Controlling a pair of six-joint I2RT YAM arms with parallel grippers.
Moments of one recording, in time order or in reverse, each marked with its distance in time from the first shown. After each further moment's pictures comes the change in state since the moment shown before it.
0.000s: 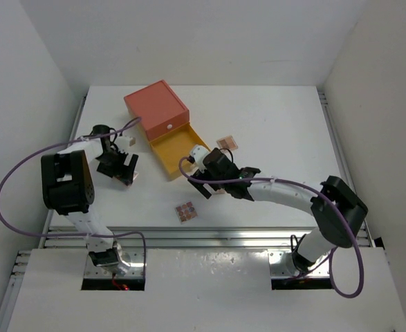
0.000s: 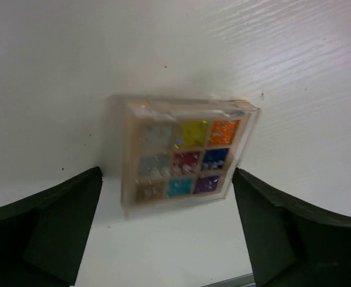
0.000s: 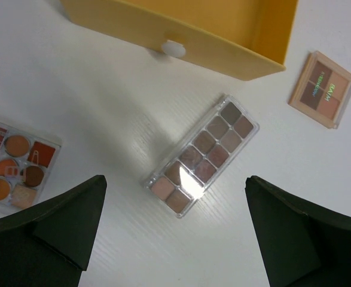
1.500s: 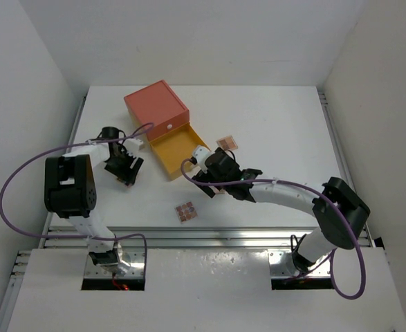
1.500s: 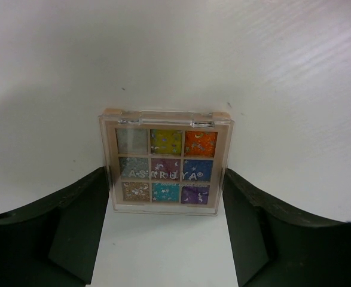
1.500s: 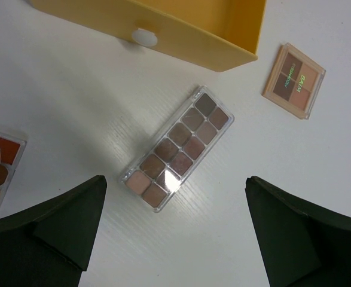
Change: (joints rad) left arm -0.094 -0.047 -0.077 0.111 -0.043 0.117; right arm -0.003 -0.034 -0.047 0.020 0.083 -0.063
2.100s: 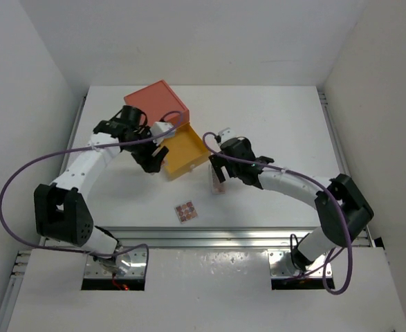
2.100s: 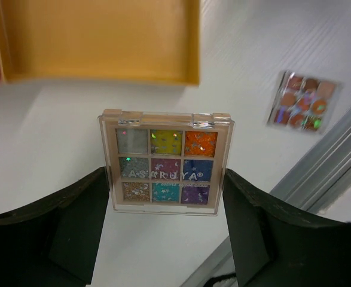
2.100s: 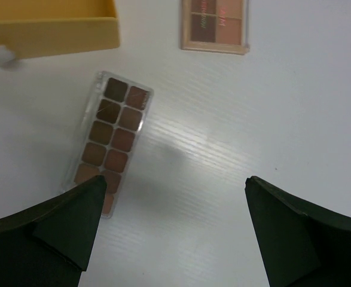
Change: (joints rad) left arm -0.262 -0.264 0.243 -0.391 0.219 0.074; right arm -0.179 0.000 0.028 -0.091 0.051 0.250
